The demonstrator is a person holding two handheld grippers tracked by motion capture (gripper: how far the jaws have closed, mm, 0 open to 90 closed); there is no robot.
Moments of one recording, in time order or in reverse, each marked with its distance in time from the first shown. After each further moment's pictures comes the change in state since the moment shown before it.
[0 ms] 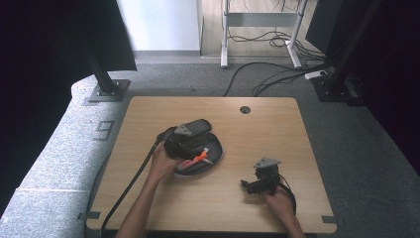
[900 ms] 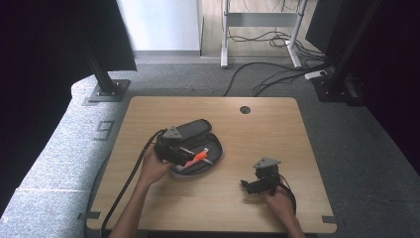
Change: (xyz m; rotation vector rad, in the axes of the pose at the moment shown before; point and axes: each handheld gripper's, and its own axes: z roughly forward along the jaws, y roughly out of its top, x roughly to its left) left arm -0.005 -0.014 -0.038 -0.040 0.004 0.026; right arm 0.000 0.000 0.000 0.001 0.000 0.002
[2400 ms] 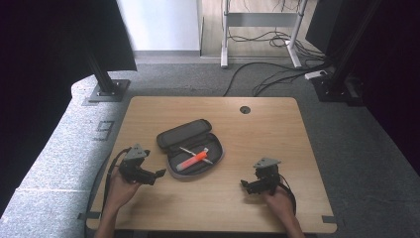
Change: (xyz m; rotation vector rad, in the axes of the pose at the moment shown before) left arm -0.002 -0.085 -0.077 -0.058 0.087 -0.064; right arm 0.000 0.000 0.000 0.001 0.000 -0.001
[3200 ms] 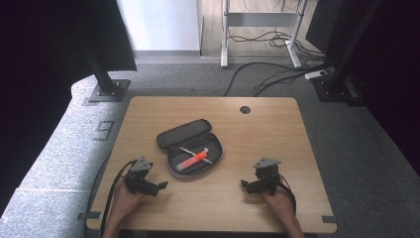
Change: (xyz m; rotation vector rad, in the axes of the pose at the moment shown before) left arm -0.007 -0.042 0.032 0.088 -0.029 -0.009; right arm 0.000 0.000 0.000 0.000 0.000 0.000
